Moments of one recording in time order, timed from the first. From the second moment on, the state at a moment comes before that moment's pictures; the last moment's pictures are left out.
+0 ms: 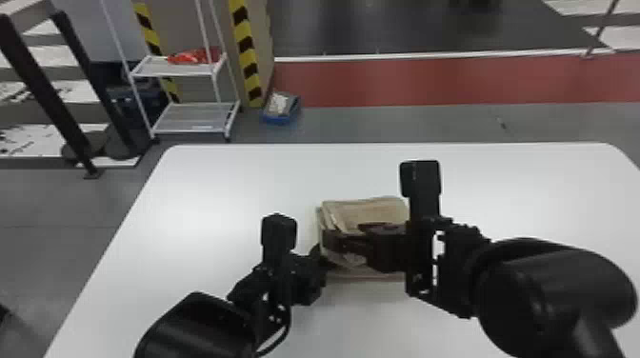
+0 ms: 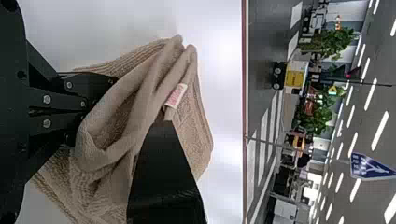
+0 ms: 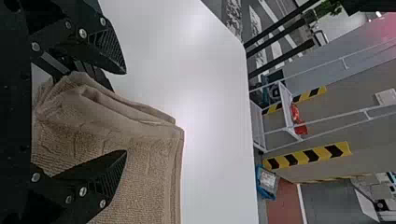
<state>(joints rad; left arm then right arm) 0.05 0.16 -0.28 -1.63 0.19 0.43 -0.22 -0.09 0.00 0.26 -1.91 -0.36 1.07 0.12</state>
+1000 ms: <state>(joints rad) 0.03 0.15 -0.27 -1.62 0.20 0.42 -0.22 0.27 -0.05 0.02 -2.17 -0.40 1.03 0.27</state>
